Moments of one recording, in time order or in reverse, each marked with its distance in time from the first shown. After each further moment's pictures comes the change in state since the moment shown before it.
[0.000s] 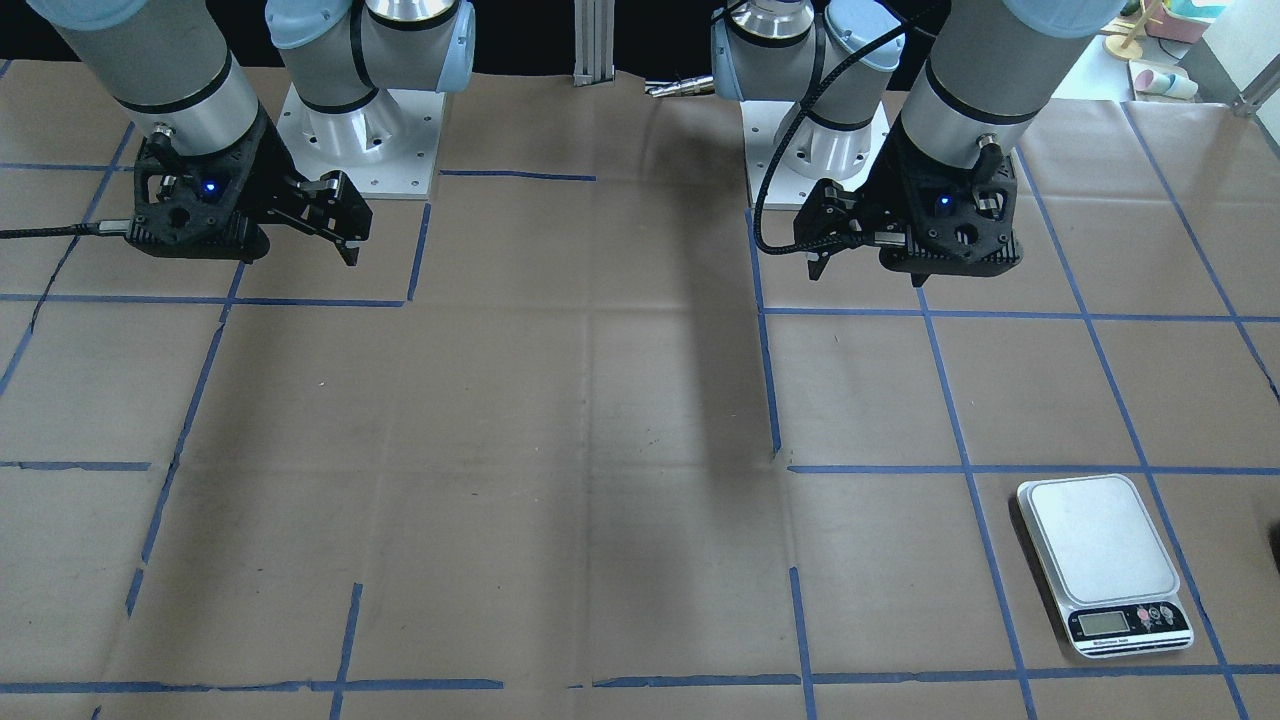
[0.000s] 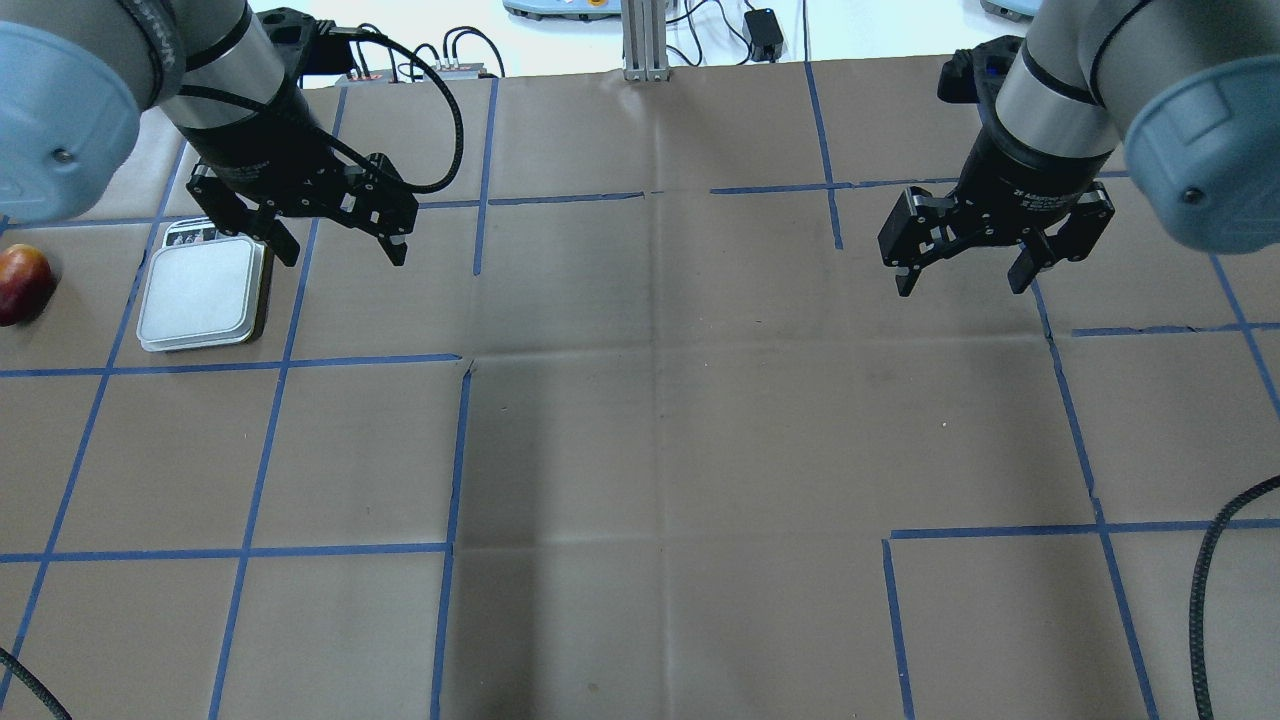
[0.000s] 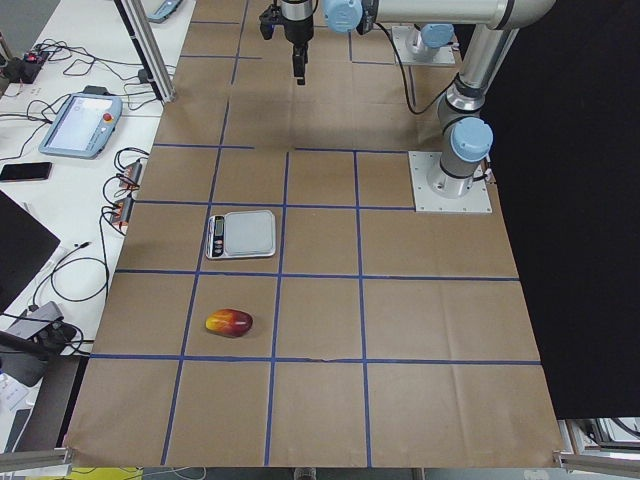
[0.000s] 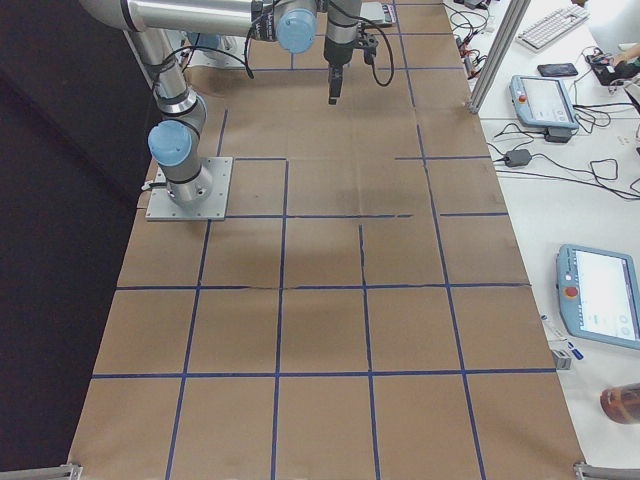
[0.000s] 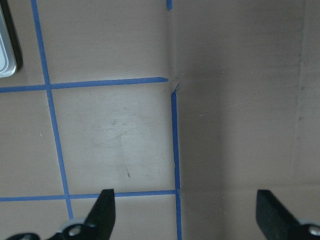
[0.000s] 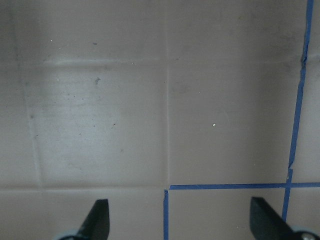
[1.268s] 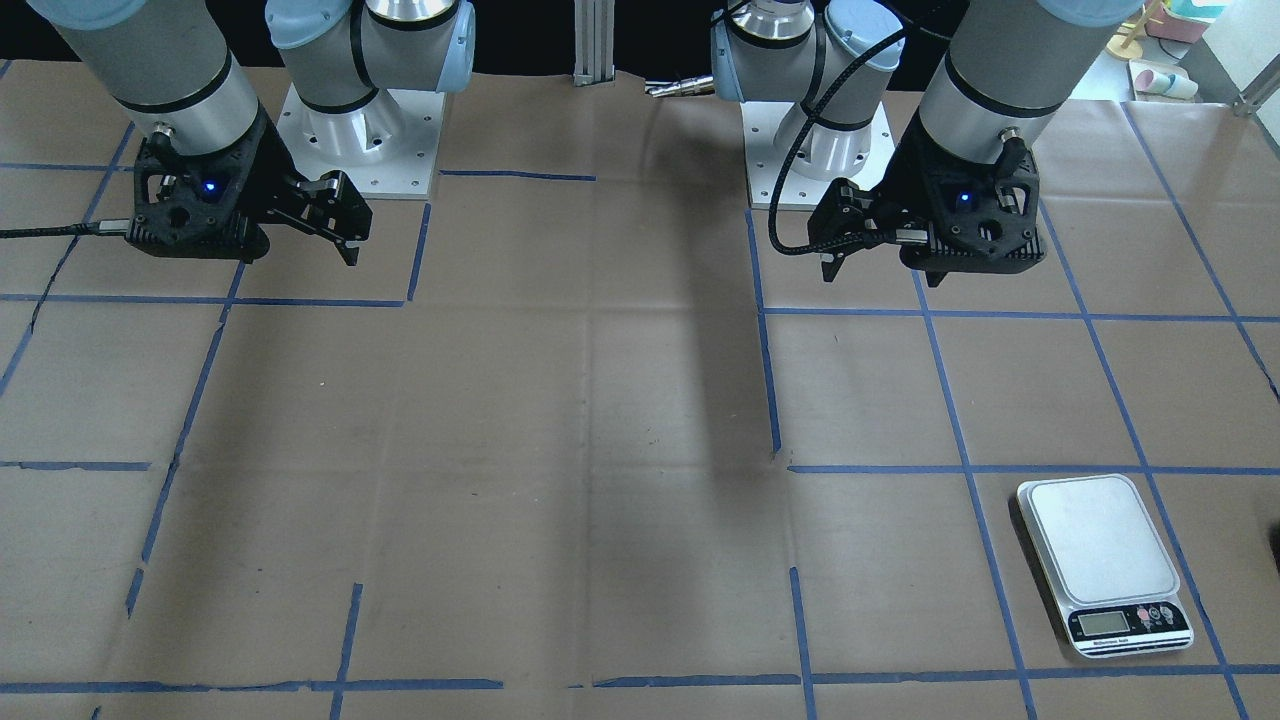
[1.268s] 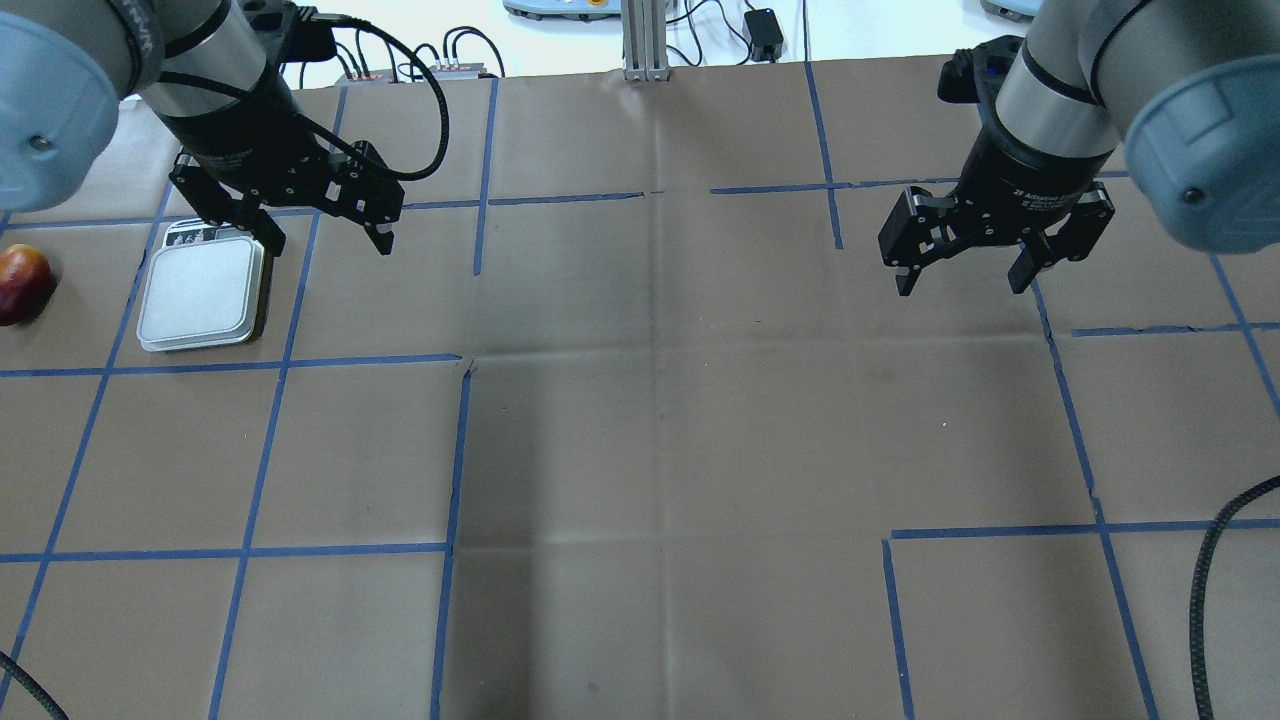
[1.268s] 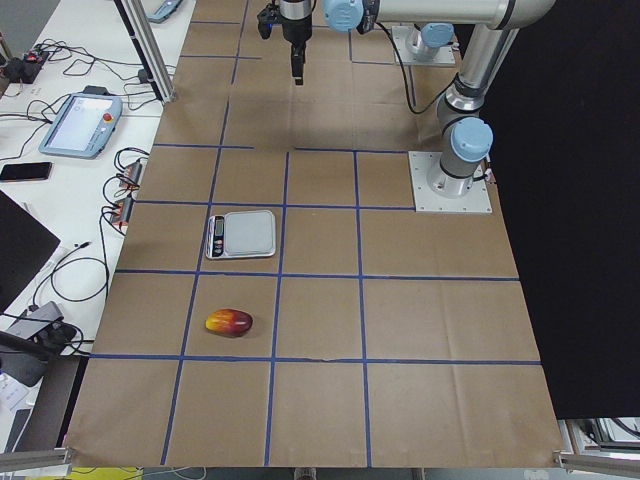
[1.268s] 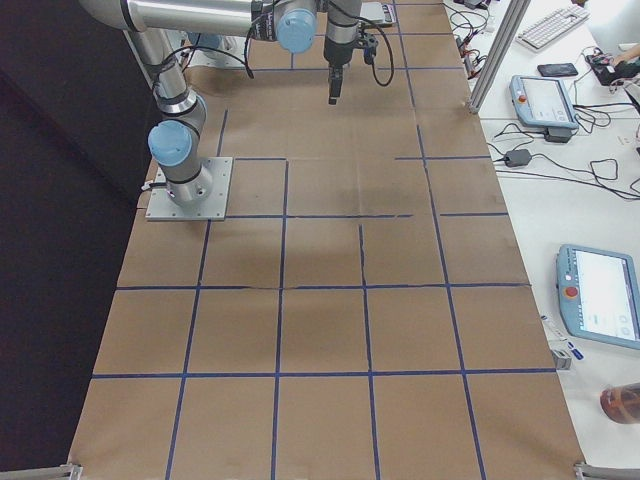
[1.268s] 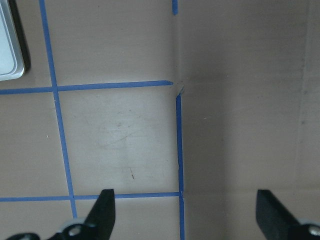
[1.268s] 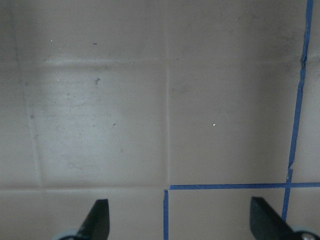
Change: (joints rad) left arm 0.017 -0.002 0.019 0.002 0.005 0.001; right arm 0.000 0.000 0.000 0.000 0.000 0.000
